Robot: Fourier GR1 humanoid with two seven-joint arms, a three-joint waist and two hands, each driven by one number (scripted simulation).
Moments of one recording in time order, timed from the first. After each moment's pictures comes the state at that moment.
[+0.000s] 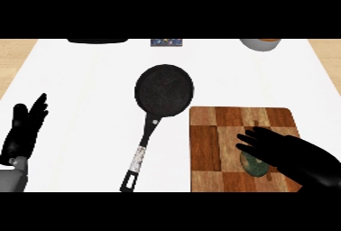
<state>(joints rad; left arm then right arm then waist) -0.11 0.45 0.02 -1.32 0.03 0.16 0.24 -0.06 -0.75 0.39 -1.86 0.78 0.43 -0.27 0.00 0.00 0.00</state>
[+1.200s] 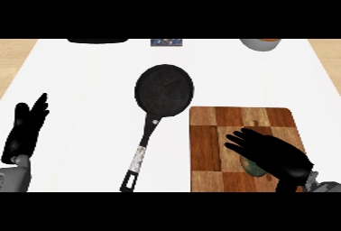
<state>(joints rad) -0.12 0.37 0.13 -1.31 -0.07 0.08 0.24 -0.06 -0.51 0.35 -1.68 1.10 0.44 -0.39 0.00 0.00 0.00</state>
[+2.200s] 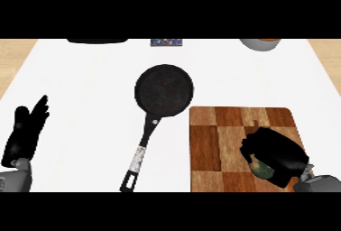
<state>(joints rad) -0.10 0.32 0.17 -1.34 -0.12 0.05 0.24 -0.08 -0.43 0.27 -1.56 1.25 0.26 -0.56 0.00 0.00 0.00</state>
